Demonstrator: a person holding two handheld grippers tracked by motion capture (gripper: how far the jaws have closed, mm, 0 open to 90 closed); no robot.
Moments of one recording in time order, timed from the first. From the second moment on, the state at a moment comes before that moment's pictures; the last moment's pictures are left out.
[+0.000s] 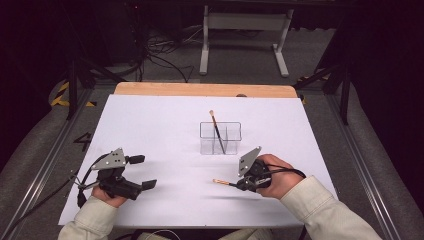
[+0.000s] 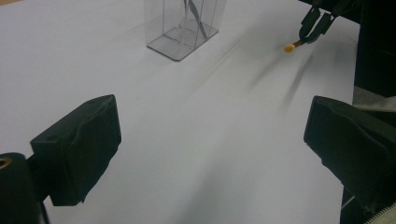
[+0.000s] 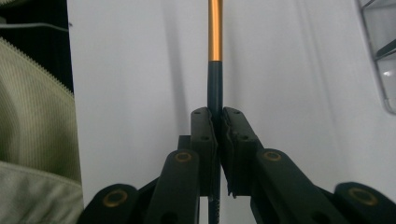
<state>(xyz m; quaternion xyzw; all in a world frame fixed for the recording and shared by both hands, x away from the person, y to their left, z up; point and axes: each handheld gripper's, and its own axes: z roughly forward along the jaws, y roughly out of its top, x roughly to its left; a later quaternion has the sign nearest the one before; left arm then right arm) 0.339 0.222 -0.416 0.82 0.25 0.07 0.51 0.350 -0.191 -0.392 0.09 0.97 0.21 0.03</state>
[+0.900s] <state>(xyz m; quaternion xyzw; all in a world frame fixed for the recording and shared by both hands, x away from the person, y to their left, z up) 0.342 0.219 -0.417 0.82 0.25 0.06 0.51 0.351 -0.202 -0.360 0.14 0.90 0.40 0.09</state>
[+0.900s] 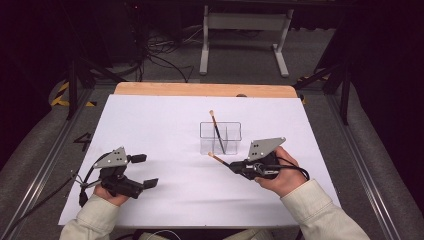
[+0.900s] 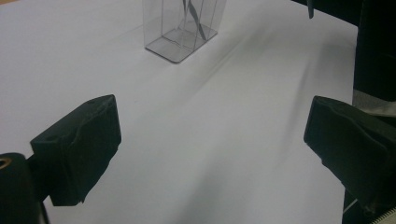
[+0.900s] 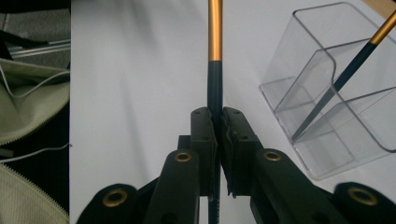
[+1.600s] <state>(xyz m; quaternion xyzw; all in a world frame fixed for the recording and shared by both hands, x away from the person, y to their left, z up) 0.341 0.221 -0.417 0.82 0.25 0.06 0.51 0.356 -0.209 -0.352 0.17 0.83 0.52 0.10</state>
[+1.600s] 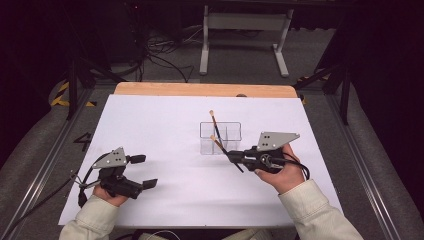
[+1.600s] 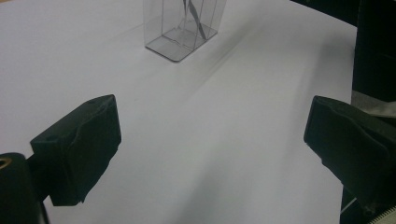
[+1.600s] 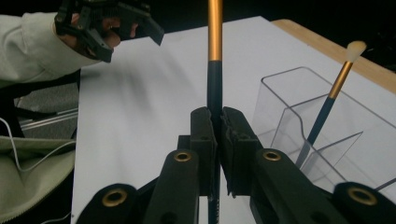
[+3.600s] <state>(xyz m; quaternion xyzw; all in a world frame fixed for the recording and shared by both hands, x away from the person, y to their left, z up) 0.344 0.226 -0.421 0.81 0.27 0.06 0.51 0.414 -0.204 -0.345 0.27 0.72 0.61 0.17</state>
